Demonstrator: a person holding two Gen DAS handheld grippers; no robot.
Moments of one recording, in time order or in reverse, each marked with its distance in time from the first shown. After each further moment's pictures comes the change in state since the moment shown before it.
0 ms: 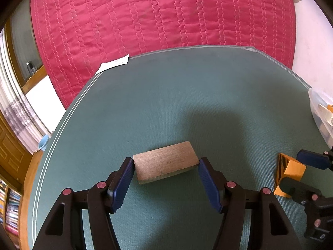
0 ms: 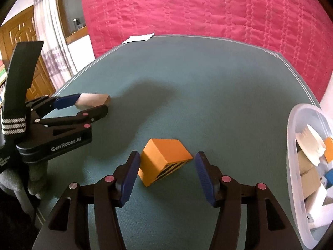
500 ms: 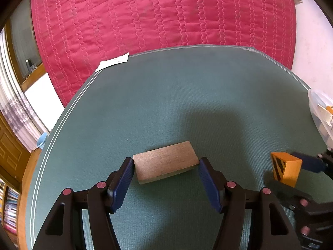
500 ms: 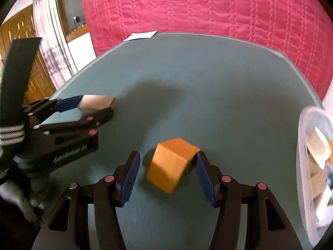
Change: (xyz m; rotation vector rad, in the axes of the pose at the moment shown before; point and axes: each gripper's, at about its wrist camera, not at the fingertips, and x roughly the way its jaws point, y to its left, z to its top) left arm 0.002 0.002 0.000 -0.013 0.008 -0.012; right arm 0.015 0.020 0.010 -0.022 0.015 -0.017
